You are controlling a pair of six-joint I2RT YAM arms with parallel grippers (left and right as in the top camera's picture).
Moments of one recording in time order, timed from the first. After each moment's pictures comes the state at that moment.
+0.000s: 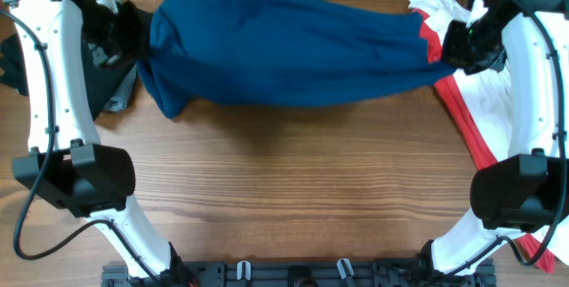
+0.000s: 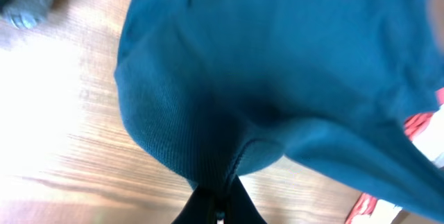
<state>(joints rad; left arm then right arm) 0.16 2.03 2.22 -1.68 0.31 -0.32 -0.11 1.88 1.89 -1.45 0.01 0.18</state>
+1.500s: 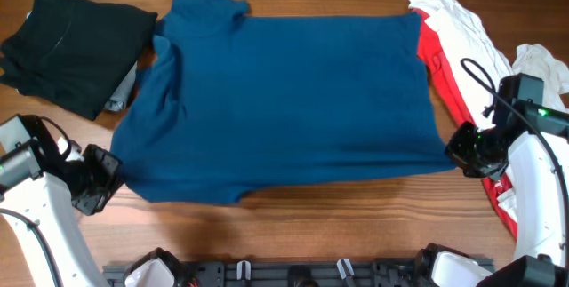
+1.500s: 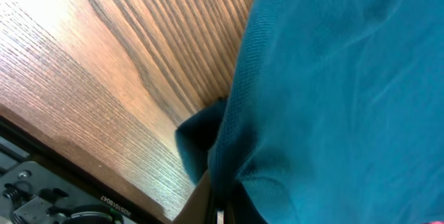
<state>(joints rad) 0.62 1.20 1.02 -1.30 0.24 -0.42 -0.33 1.34 1.01 -1.19 -0.05 0.34</state>
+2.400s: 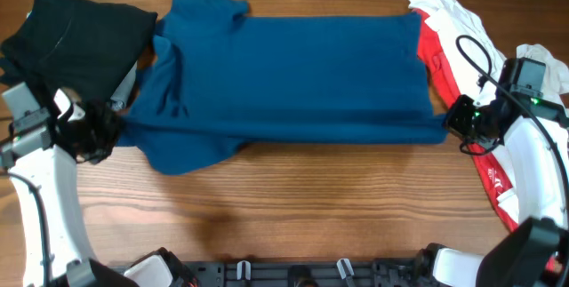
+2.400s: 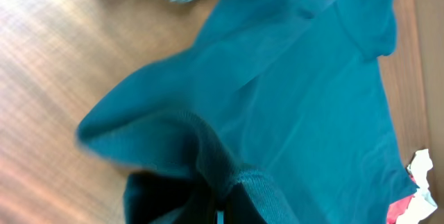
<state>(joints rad) 0.50 1.34 1.02 -0.84 0.39 -0.51 -0.33 1.47 1.01 -0.84 -0.19 0.23</state>
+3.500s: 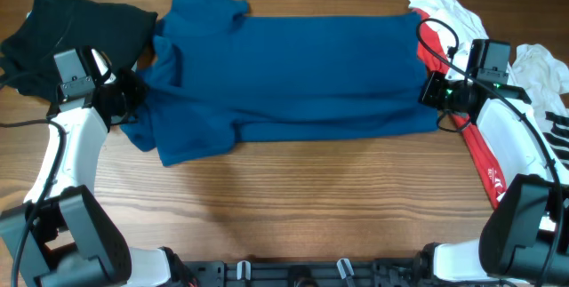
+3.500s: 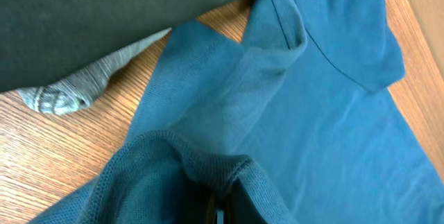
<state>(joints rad) 0.31 1.60 1.02 -0.42 0.26 -0.55 -0.19 1.62 1.01 -0.49 -0.23 0.18</state>
